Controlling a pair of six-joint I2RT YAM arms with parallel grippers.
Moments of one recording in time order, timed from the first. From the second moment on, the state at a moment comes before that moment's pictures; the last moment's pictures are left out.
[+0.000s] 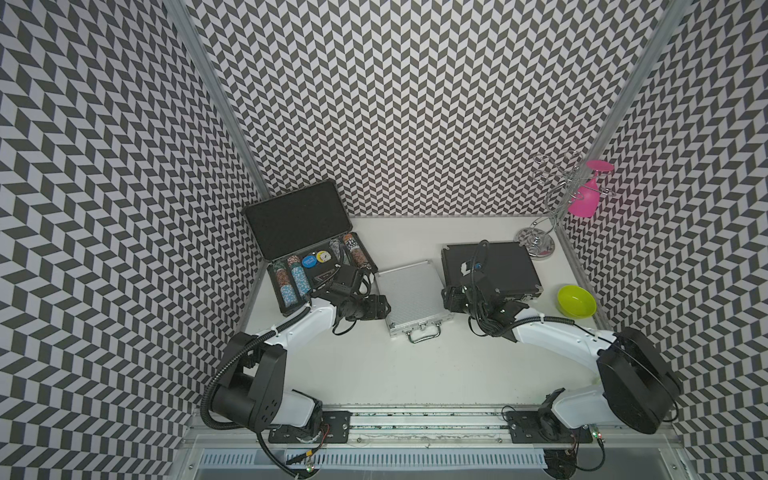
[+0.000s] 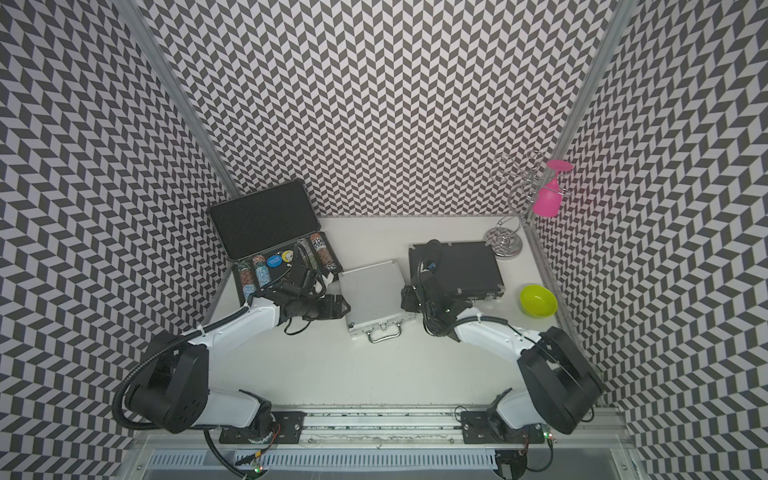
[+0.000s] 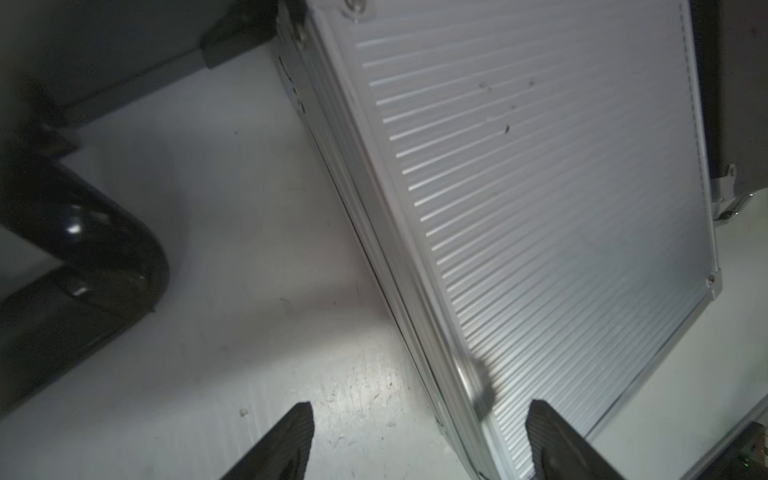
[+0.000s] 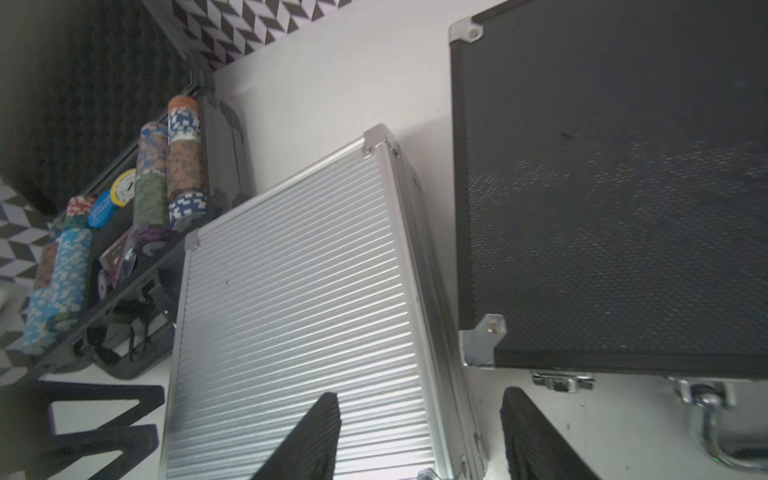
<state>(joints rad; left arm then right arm) -0.37 1.42 0.81 -0.40 0.32 -0.39 0.66 1.46 0.78 -0.04 0.13 0.63</state>
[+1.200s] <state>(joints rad) -0.38 1.66 0.94 -0.23 0.37 -0.41 0.66 1.48 0.63 0.14 -0.04 0.76</state>
